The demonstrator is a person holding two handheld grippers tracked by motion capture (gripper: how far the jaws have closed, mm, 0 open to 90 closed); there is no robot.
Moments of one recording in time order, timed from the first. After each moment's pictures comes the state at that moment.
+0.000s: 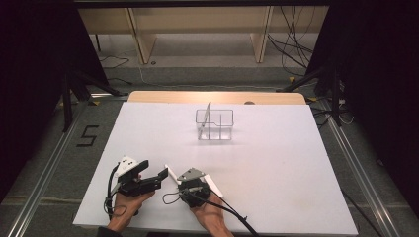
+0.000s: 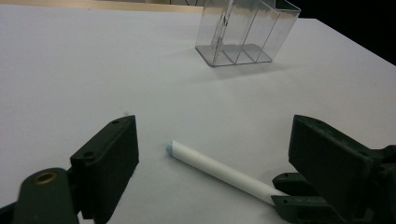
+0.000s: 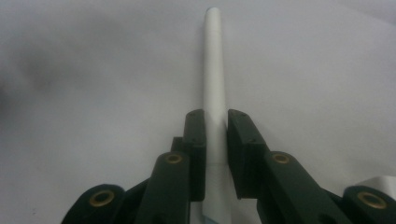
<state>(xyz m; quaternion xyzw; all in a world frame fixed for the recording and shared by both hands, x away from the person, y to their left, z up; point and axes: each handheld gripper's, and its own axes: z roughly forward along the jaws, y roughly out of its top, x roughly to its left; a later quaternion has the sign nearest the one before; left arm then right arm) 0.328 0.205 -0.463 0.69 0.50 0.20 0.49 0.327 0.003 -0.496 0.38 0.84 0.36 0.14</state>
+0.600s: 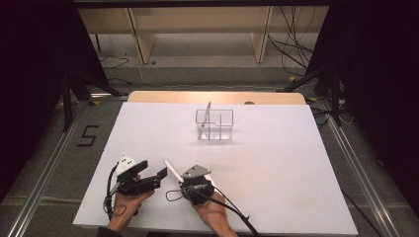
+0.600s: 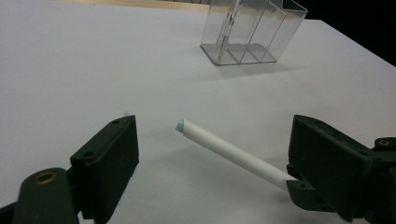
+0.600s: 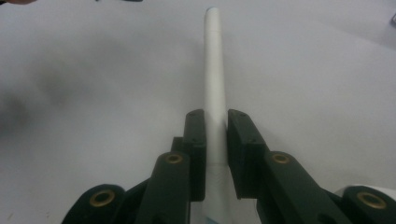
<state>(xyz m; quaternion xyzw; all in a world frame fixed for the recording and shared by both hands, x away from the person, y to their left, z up) 0.330 0.207 -0.464 0.68 0.51 0.19 0.49 0.331 -0.007 -0.486 0.38 0.83 0.39 0.14</state>
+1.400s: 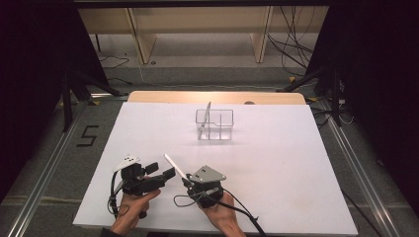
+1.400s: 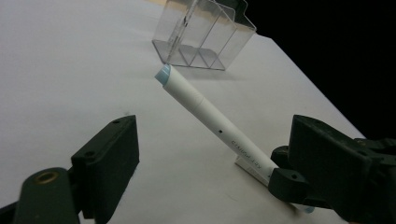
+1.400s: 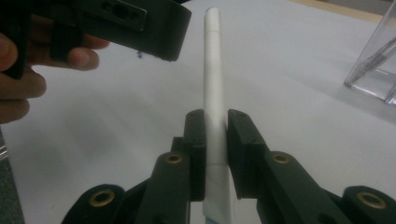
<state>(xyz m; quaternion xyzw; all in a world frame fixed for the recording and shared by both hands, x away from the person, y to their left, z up) 0.328 0.193 -0.452 0.64 0.53 0.07 0.55 0.312 -0.033 -0.459 0.33 0.80 0.47 0.17</state>
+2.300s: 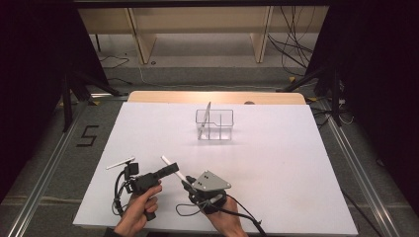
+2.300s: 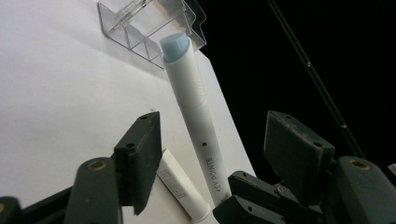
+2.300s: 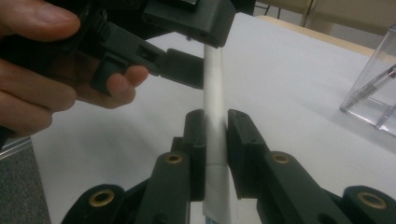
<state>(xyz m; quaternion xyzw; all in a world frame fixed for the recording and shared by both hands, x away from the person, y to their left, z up) 0.332 0.194 -0.465 0.52 0.57 -0.13 0.62 0.295 -0.041 -0.451 0.29 0.80 0.49 0.19</state>
